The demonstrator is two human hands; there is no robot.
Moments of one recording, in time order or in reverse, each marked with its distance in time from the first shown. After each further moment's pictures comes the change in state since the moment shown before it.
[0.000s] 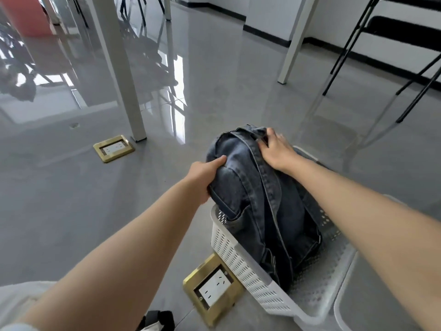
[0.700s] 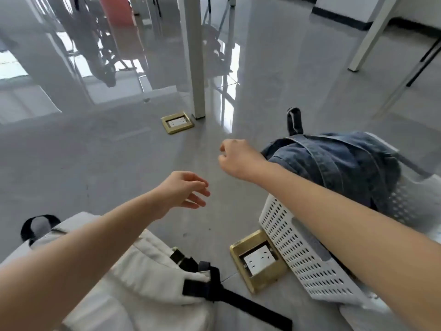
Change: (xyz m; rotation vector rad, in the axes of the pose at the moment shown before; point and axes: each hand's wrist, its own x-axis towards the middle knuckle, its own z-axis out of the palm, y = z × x) left_hand -0.082 -0.055 -0.171 0.493 0.071 0.087; right_hand -0.101 -0.177 0.090 0.003 -0.286 -0.351
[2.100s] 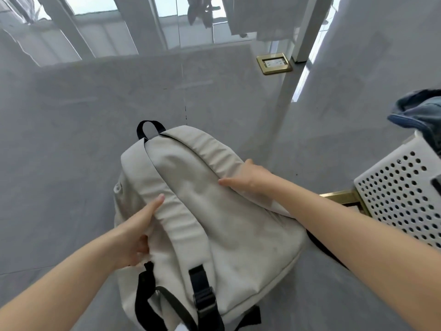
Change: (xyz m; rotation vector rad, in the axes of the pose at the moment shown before) left_hand -0.216 -0.239 -0.090 -0.586 0.385 -0.759; right_hand -0.094 -0.129 0.195 0.037 -0.551 0.110
